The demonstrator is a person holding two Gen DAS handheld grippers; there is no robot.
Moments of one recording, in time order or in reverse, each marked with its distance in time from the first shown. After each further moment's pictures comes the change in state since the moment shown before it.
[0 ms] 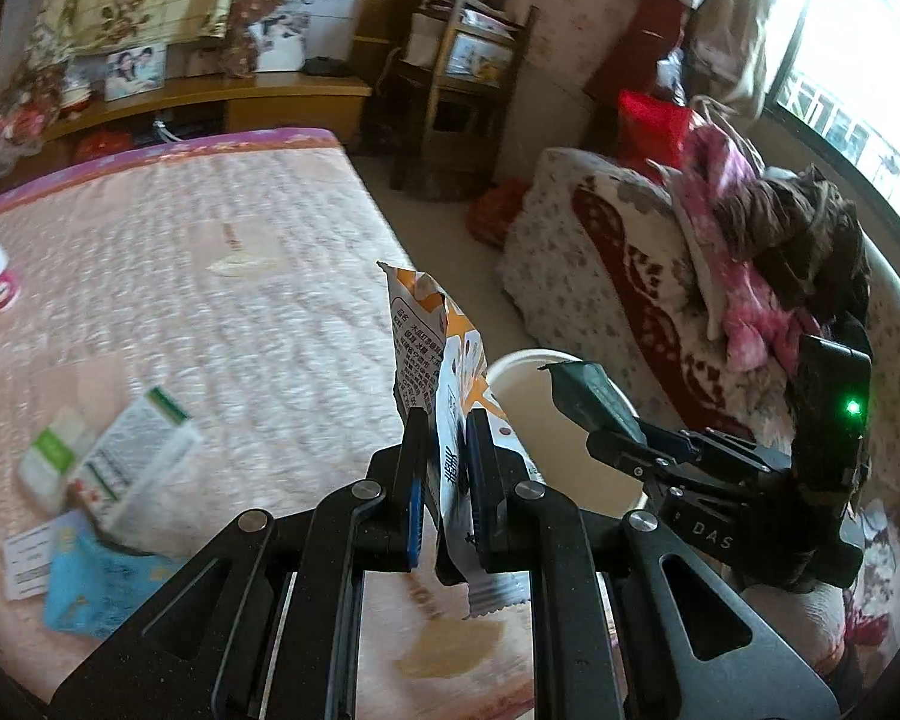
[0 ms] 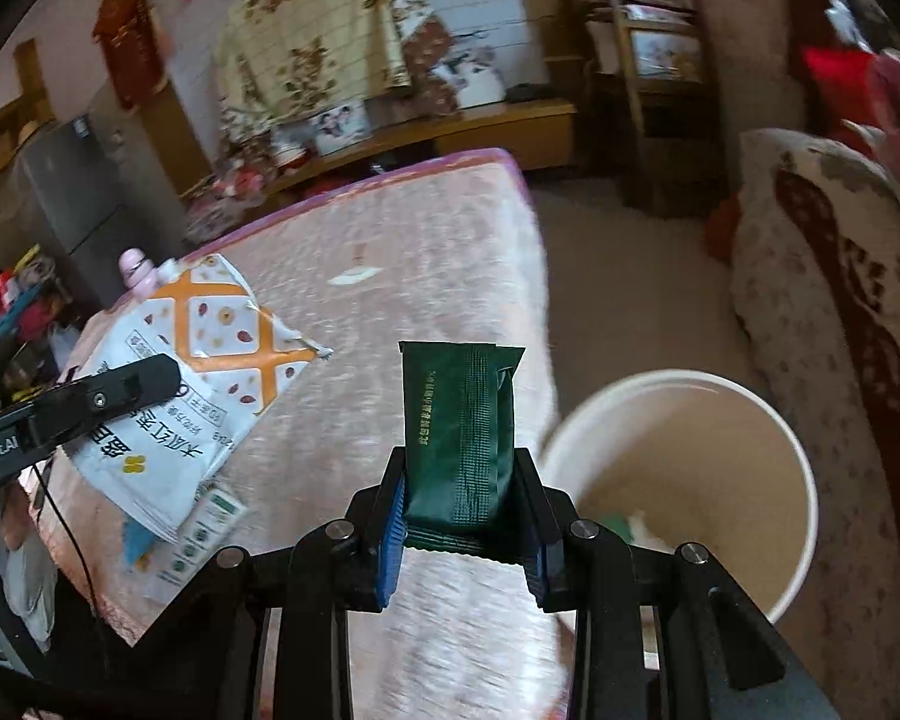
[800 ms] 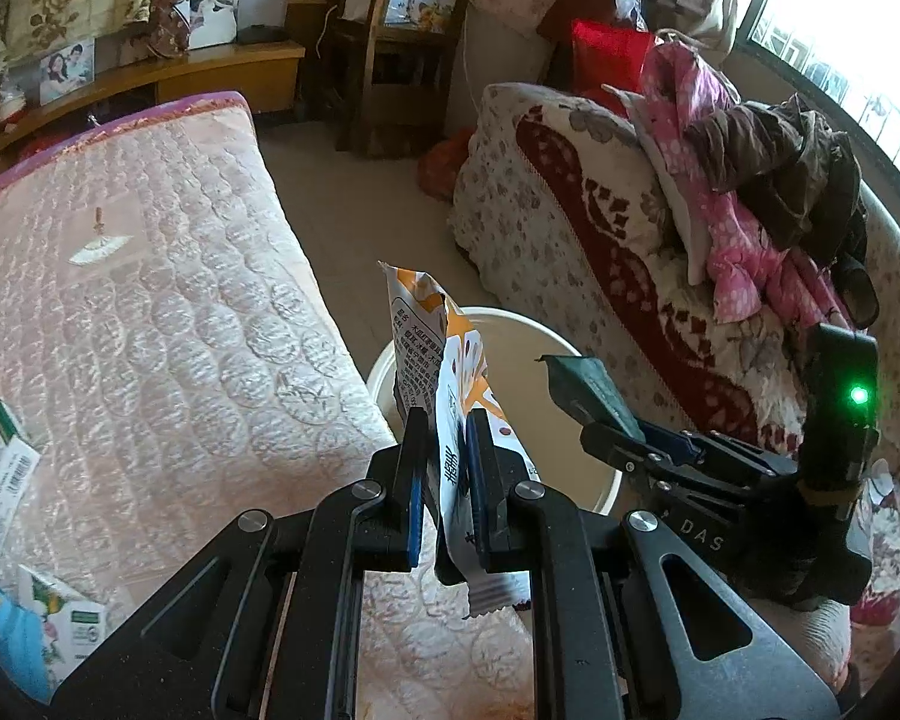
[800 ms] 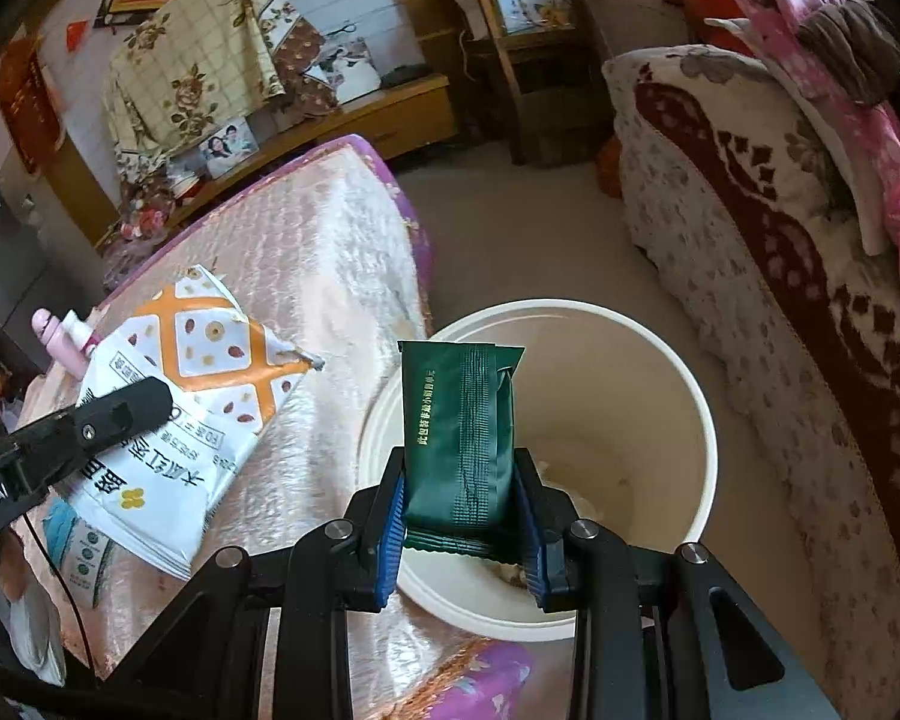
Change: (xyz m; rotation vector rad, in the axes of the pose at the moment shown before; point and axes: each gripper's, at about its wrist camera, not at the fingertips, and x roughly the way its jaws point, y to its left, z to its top) left arm 0.096 -0.076 -0.006 0.075 0.098 -0.040; right arm -0.002 -0.104 -0.030 0.192 0.032 -0.131
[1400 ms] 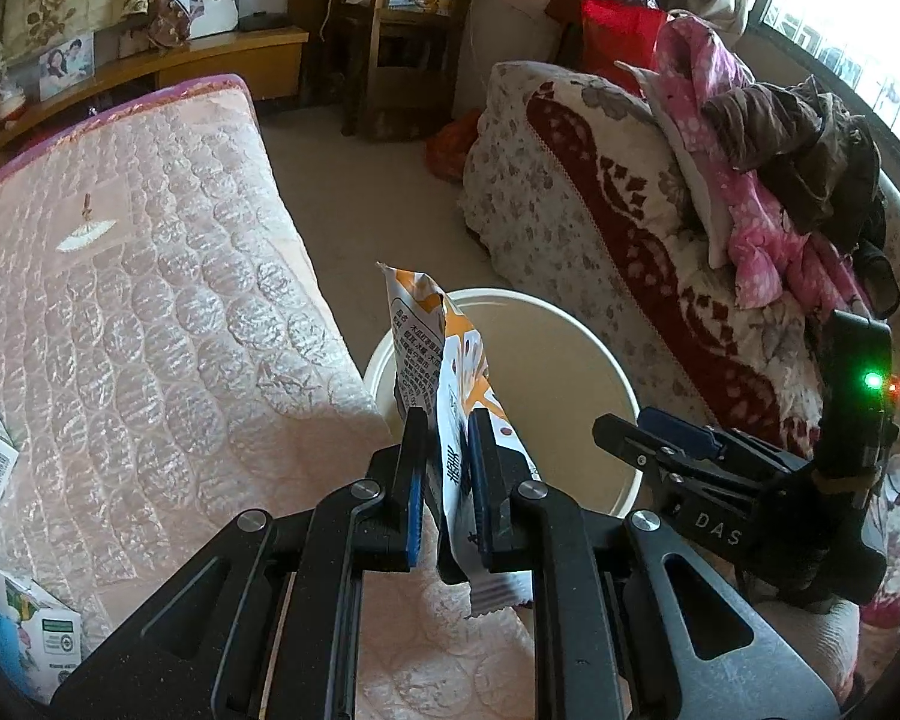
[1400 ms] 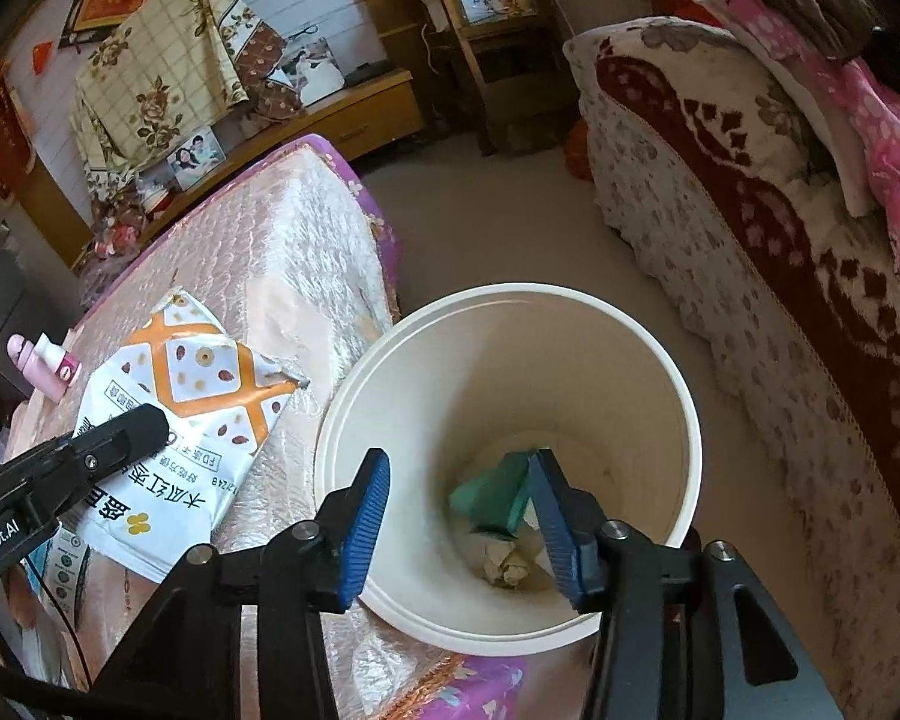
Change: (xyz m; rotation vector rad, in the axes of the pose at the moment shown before) left arm 0.028 -0.004 -0.003 0.002 0.035 0.033; right arm 0.018 -0.023 -0.002 0.071 0.013 -0.030
